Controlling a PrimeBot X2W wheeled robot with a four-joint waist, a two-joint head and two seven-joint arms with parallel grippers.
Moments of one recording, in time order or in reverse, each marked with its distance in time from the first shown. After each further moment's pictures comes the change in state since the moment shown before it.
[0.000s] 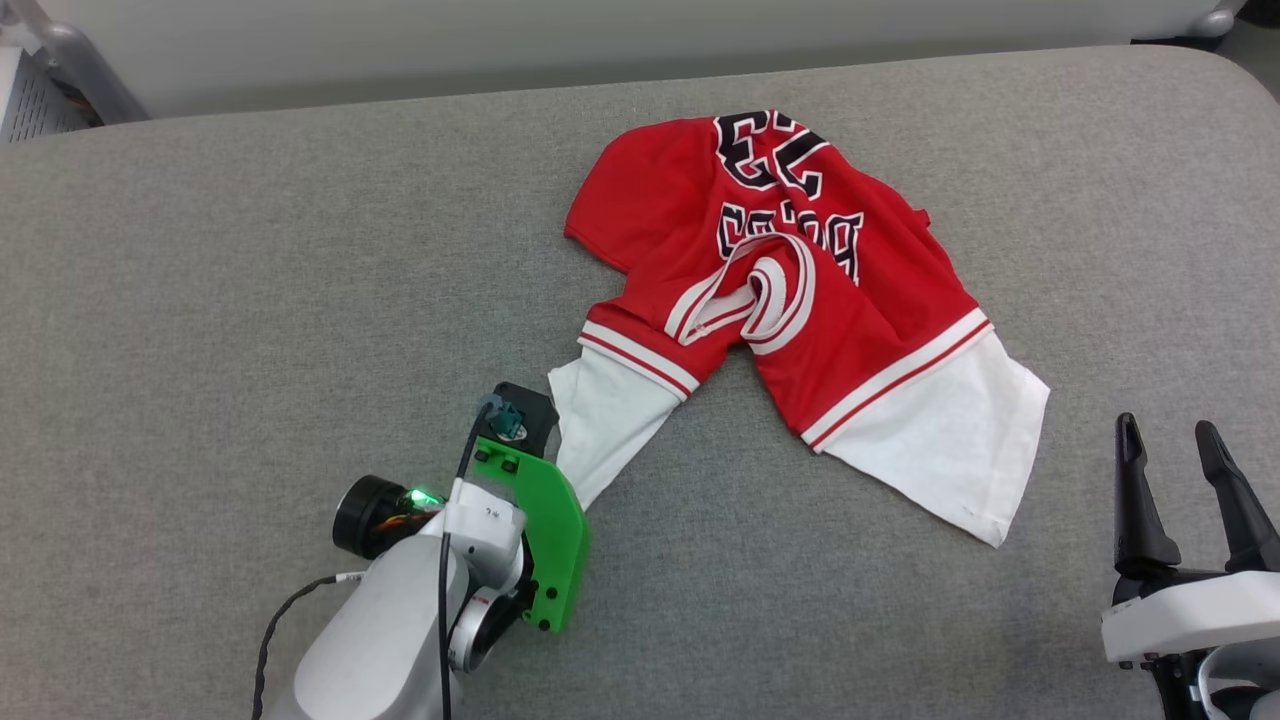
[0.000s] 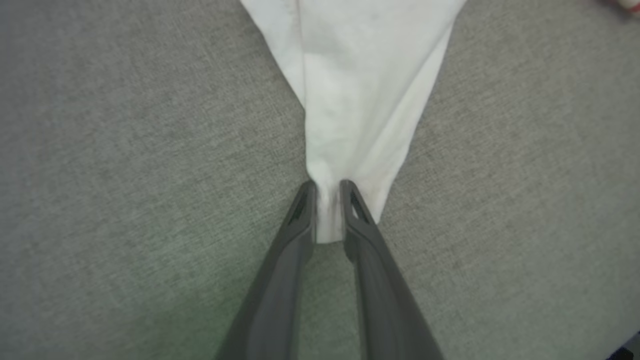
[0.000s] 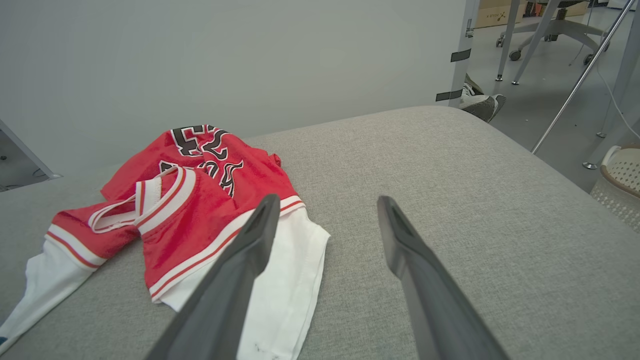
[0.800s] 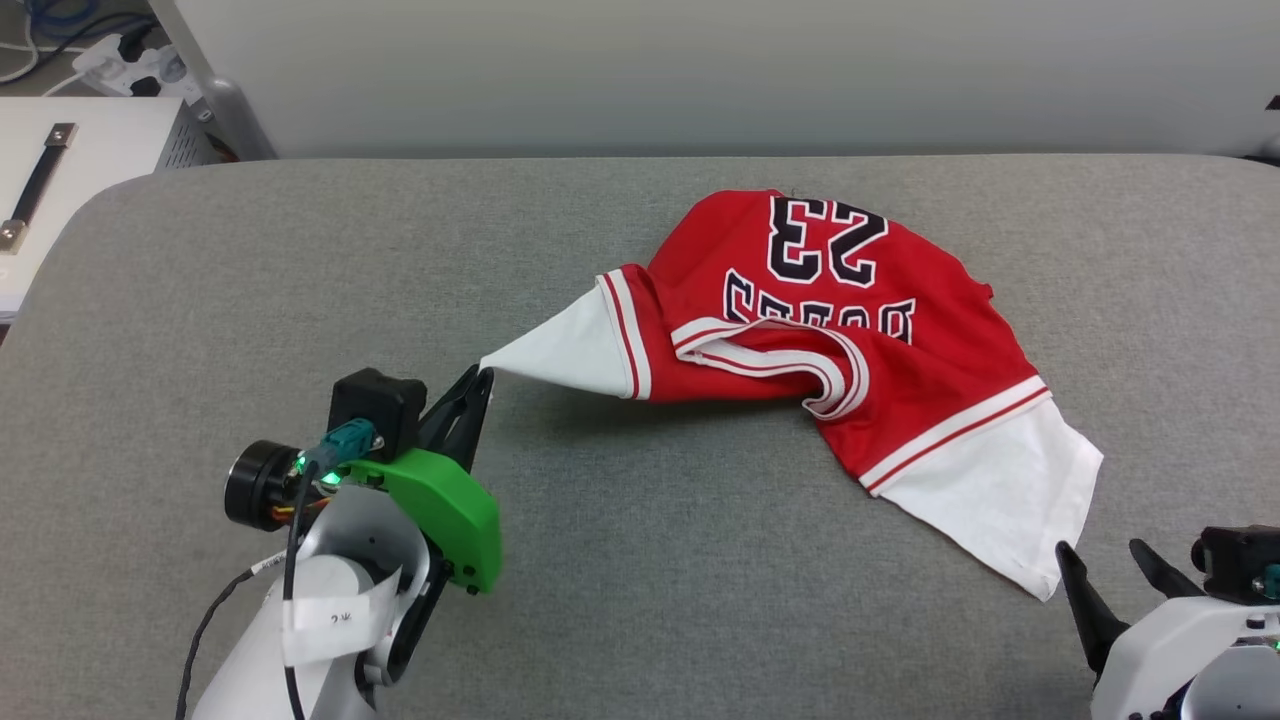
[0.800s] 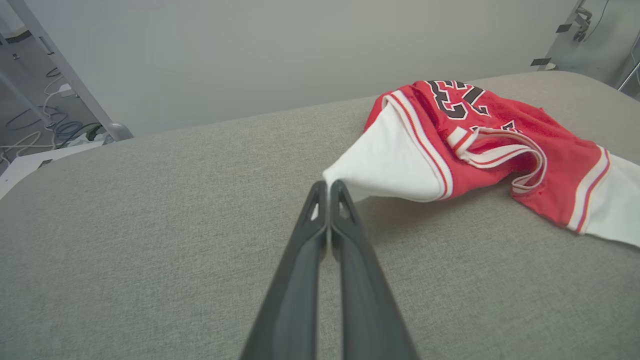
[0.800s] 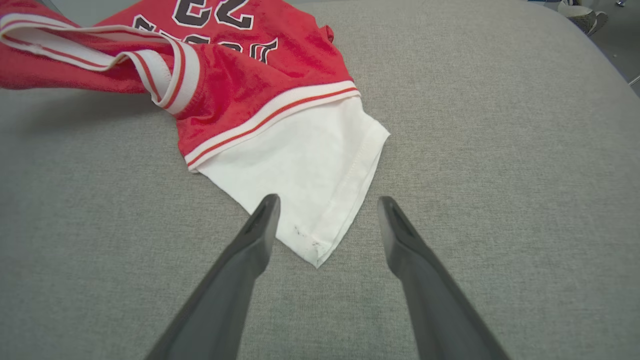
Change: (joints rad) left arm 0.104 0.102 0.126 -0.256 0.005 0.036 -0.448; right arm 0.076 -0.111 0.071 0.021 0.003 0.000 0.375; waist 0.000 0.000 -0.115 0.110
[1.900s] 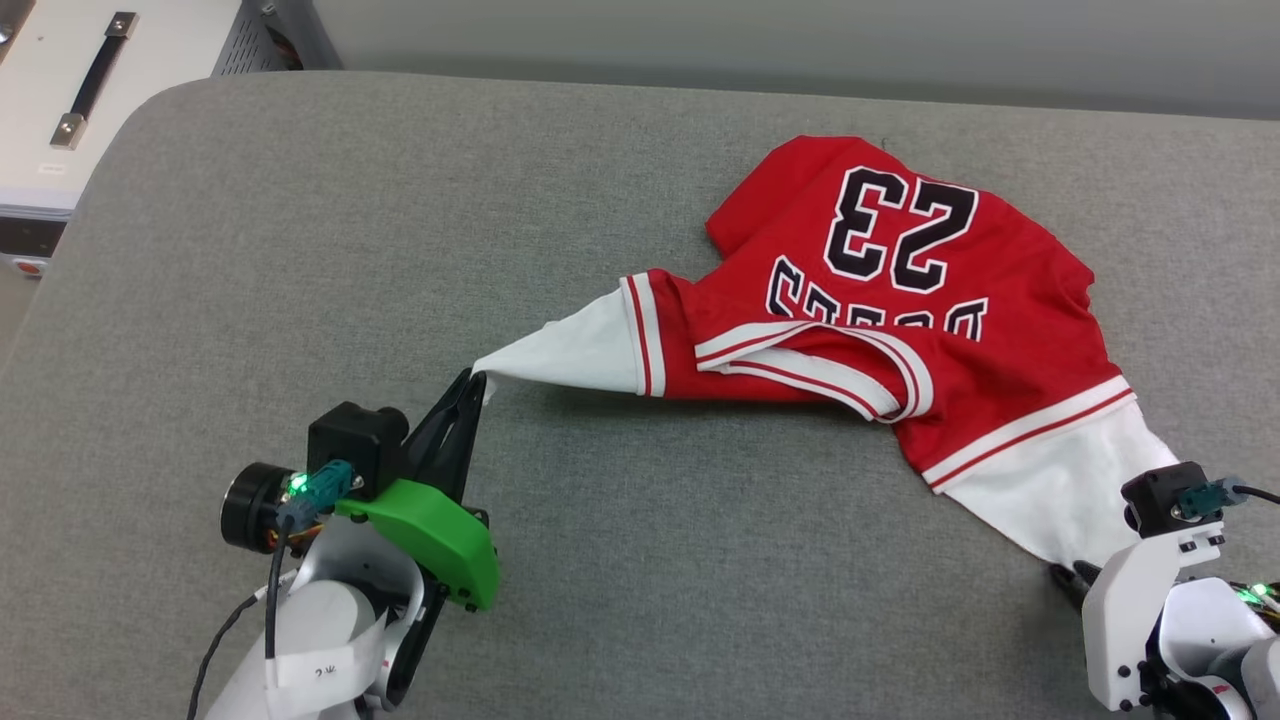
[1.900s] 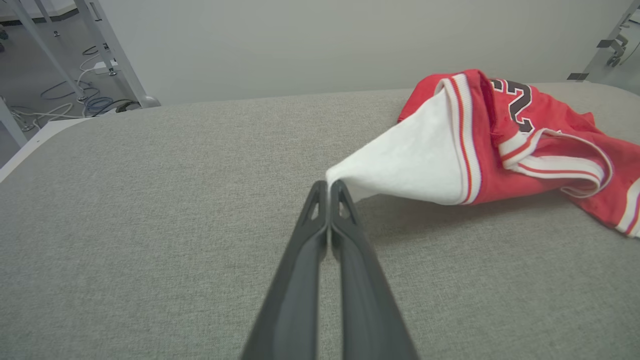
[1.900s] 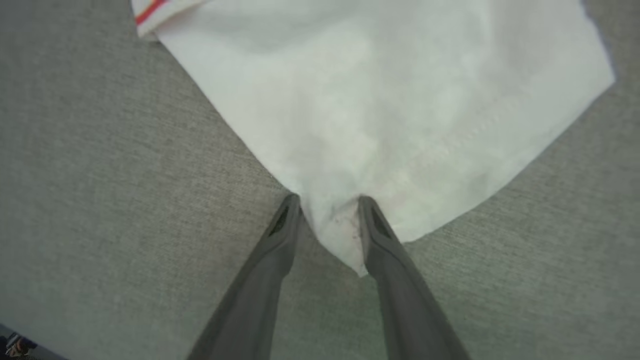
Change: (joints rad) left arm 0.048 0.000 0.008 -0.005 -0.012 0.000 -0.165; right arm -0.190 -0.222 0.255 0.255 0.140 -0.001 0.330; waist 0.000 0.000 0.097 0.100
